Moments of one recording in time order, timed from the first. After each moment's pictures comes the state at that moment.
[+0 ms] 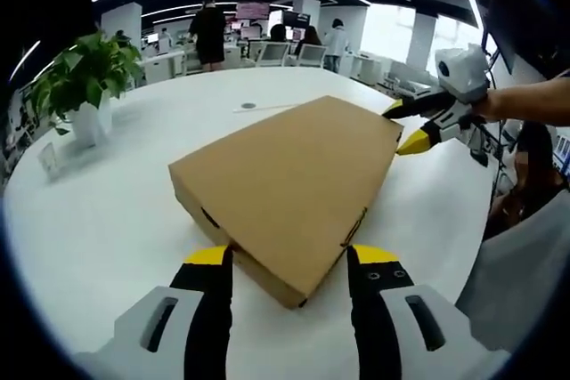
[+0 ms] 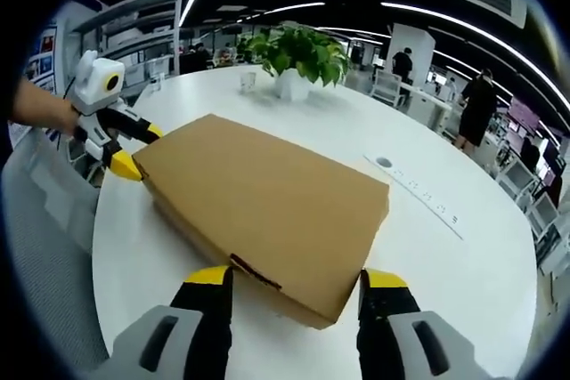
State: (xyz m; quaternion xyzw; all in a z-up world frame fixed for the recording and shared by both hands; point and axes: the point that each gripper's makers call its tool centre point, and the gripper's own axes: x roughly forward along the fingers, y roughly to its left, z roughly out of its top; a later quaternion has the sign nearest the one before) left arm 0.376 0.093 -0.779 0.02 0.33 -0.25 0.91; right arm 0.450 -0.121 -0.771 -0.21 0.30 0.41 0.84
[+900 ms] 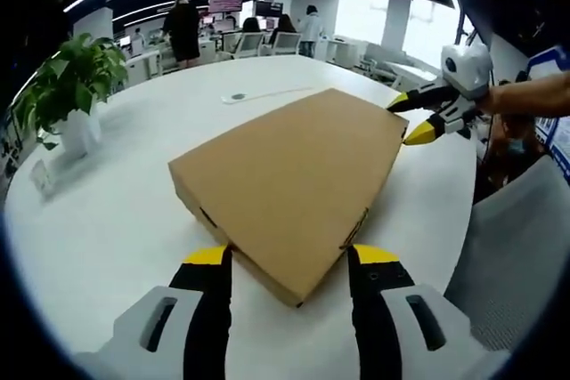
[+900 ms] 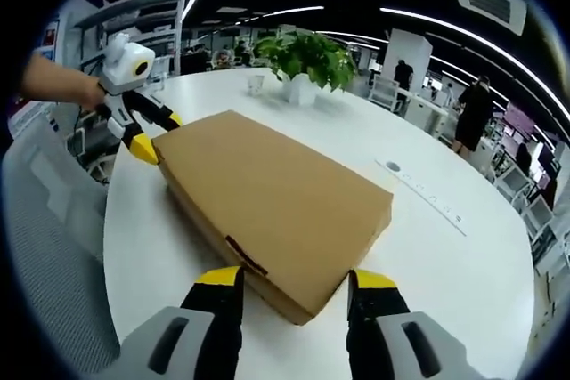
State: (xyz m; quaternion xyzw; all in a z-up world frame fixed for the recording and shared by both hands) left arm 0.367 0.130 -0.782 0.06 0.35 -0.30 0.88; right arm 0.407 -0.100 -0.771 -0.21 0.28 0.40 0.85
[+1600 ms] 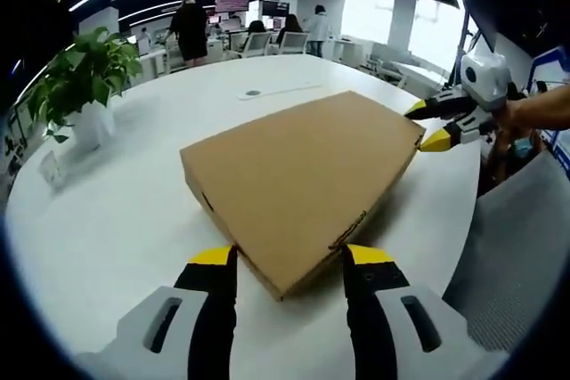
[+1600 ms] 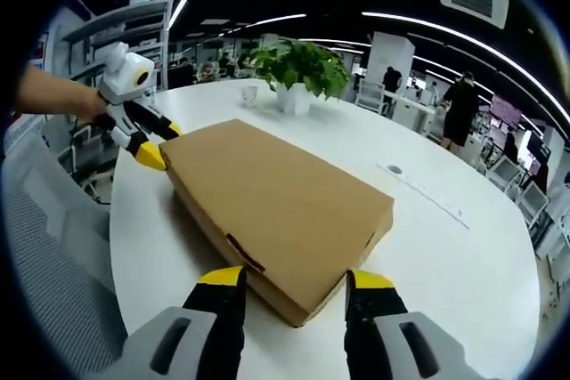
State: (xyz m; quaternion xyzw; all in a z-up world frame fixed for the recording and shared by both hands) left arm 0.361 0.164 -0.782 0.06 0.35 -0.29 0.89; right arm 0.382 -0.071 -0.771 -0.18 0.27 0.37 0.87
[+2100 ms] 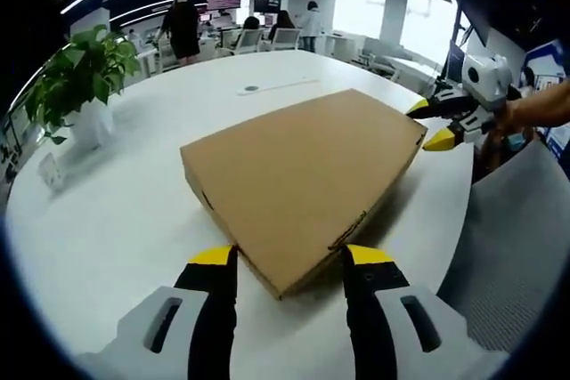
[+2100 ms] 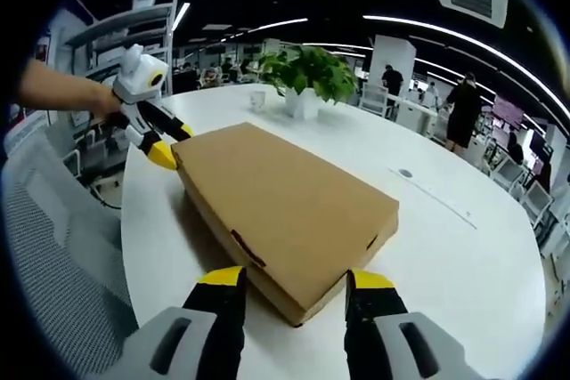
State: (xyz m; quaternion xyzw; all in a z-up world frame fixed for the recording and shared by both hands) left arm 0.356 0.186 -0.781 0.07 0.36 -0.31 0.88; right arm 0.363 -0.050 -0.770 -0.17 0.26 0.38 0.87
